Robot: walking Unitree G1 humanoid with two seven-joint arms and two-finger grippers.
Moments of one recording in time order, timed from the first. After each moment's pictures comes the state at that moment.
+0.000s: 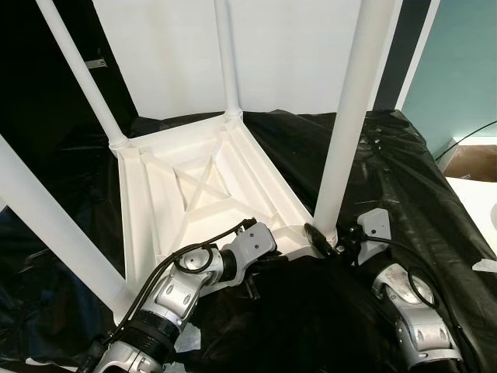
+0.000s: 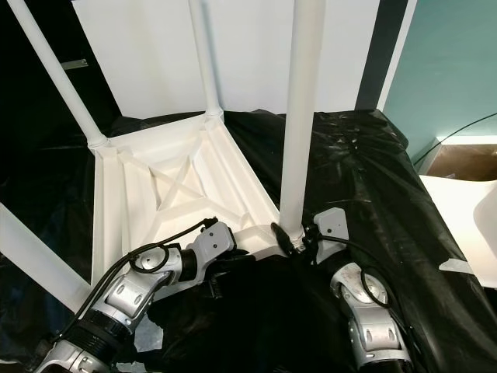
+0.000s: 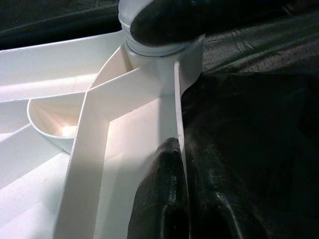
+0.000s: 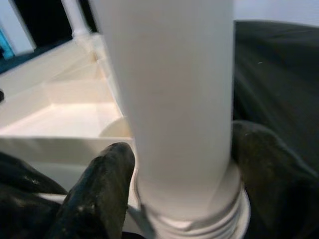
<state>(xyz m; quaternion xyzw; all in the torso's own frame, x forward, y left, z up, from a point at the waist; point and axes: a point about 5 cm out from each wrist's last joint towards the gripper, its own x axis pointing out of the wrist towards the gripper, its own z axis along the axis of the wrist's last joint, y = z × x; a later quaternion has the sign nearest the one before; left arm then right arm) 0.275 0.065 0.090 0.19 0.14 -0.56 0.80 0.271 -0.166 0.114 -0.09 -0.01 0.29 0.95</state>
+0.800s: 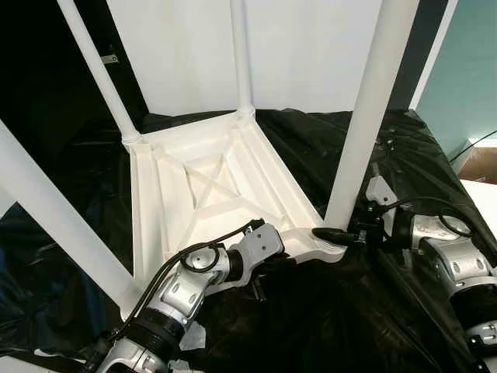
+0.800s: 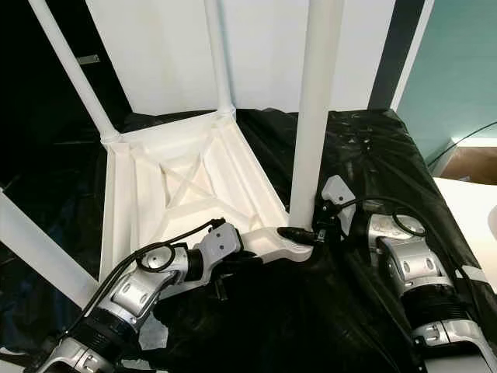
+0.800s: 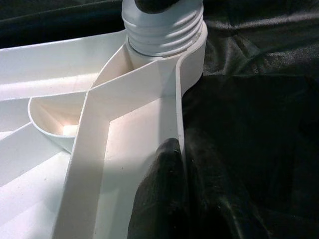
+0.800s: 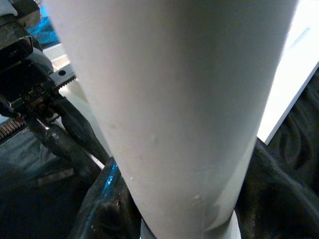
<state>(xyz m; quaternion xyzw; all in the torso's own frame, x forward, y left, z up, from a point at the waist) 0.272 0.057 0.092 0.19 0.13 -0.57 0.79 0.297 -0.190 0.142 -0.16 0.05 0.52 0.84</state>
